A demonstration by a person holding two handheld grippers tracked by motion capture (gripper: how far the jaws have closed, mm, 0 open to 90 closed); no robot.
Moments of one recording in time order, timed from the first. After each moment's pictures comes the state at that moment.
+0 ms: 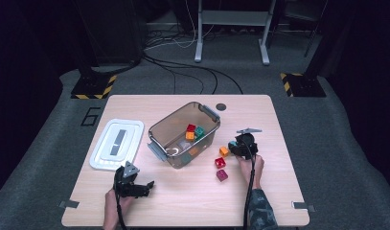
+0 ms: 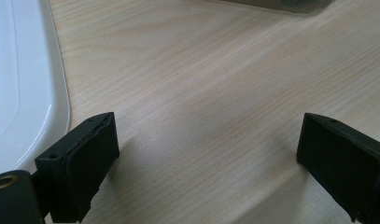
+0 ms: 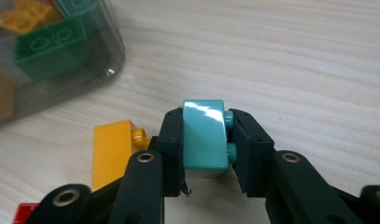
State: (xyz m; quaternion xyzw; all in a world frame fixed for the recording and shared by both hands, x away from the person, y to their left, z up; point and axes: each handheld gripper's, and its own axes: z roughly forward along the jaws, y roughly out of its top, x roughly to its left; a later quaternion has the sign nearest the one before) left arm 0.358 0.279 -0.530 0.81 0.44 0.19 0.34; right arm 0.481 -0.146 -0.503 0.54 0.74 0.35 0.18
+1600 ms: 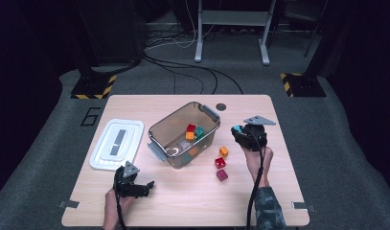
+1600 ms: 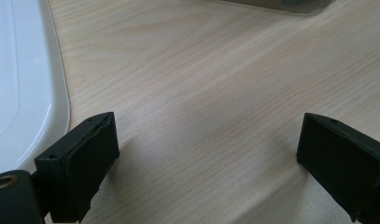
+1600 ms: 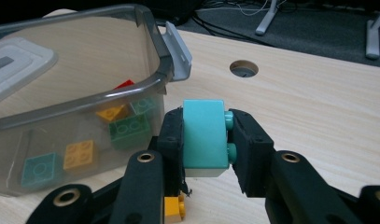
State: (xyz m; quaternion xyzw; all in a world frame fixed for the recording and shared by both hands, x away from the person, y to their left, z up) left arm 0.358 0.279 -0.530 0.80 0.44 0.19 0.34; right arm 0.447 -0.146 -0.407 0.48 0.72 0.42 0.25
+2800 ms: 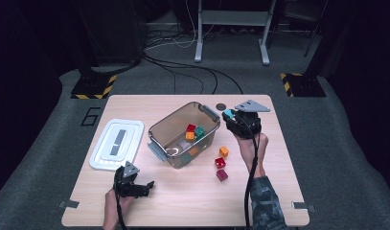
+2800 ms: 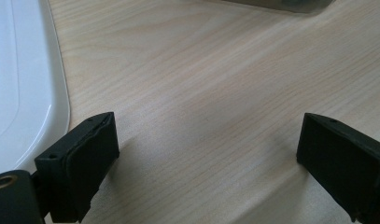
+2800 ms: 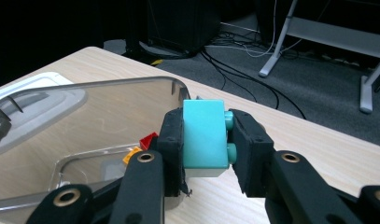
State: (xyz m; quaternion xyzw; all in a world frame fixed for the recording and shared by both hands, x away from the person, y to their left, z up) left arm 0.358 0.279 -0.530 0.80 0.44 0.19 0.34; right arm 0.444 -0.111 -0.343 0.42 0.73 0.45 0.29
